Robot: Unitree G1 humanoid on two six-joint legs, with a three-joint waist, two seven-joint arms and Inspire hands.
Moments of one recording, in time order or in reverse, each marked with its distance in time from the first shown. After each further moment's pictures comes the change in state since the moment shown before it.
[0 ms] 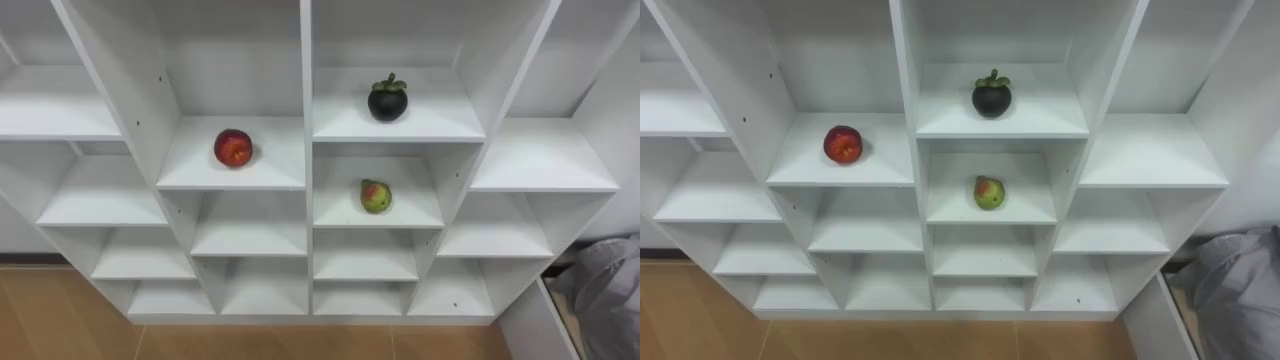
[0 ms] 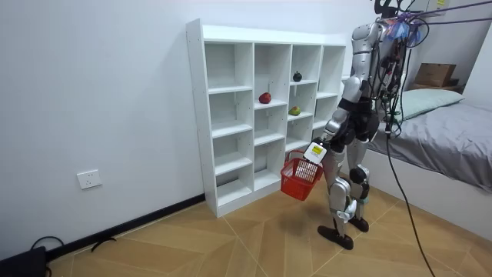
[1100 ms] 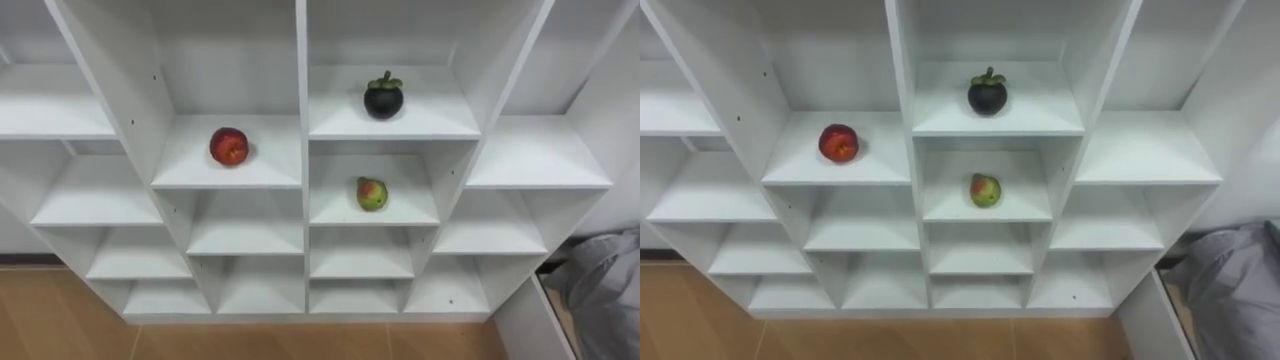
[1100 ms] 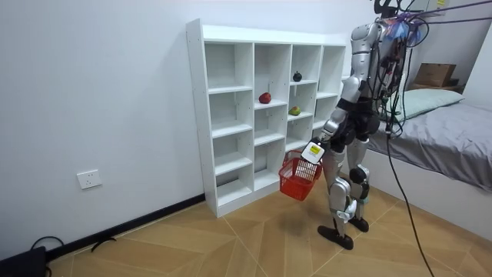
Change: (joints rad) left arm -0.009 0.029 0.042 -0.001 0.004 -0.011 0.005; right arm 0.004 -0.011 -0.130 -0.511 -0.302 -0.040 -0.351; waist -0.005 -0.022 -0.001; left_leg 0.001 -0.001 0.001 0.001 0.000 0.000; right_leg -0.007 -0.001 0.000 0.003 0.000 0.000
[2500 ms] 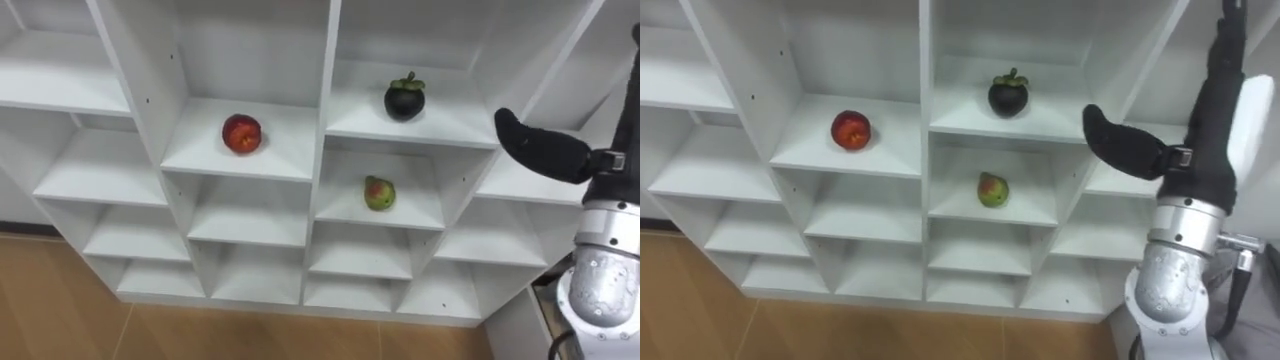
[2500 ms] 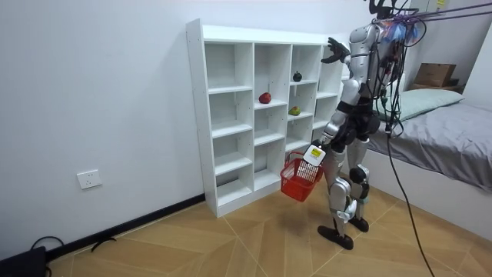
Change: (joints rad) left arm -0.025 0.015 -0.004 0.002 0.066 0.014 -0.069; right arm -0.053 -0.121 0.100 -1.060 -0.562 -0.047 -0.231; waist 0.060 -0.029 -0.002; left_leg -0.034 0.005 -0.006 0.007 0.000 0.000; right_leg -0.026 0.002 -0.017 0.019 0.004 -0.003
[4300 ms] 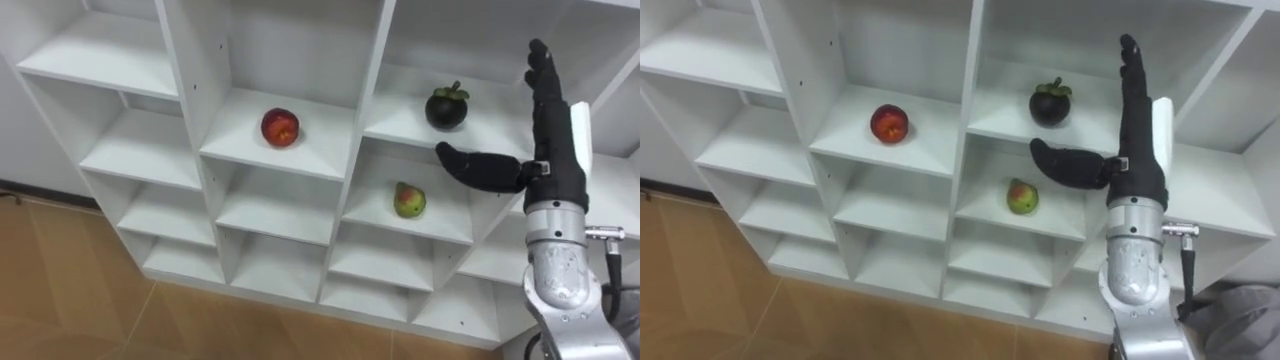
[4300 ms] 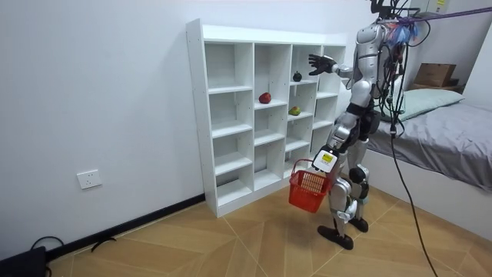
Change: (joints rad) left arm 0.032 0.011 -0.019 -0.006 0.039 0.003 0.030; right arm -0.110 -0.001 0.056 0.313 0.169 0.000 0.111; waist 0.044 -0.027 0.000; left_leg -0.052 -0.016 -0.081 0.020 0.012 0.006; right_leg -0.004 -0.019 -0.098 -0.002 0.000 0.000
